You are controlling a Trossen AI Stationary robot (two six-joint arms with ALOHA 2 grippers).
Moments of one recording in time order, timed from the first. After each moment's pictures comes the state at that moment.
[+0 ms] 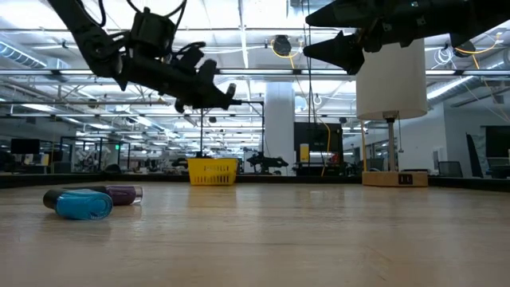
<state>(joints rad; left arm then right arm) 0.39 1.48 0.59 0.75 -0.11 -0.07 0.15 1.20 0.52 0.59 0.21 0.18</state>
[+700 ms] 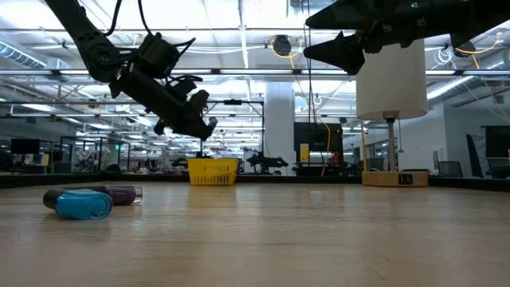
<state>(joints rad) 0.54 1.48 0.59 0.47 -0.11 -0.20 0.15 1.20 0.52 0.58 0.21 0.17</state>
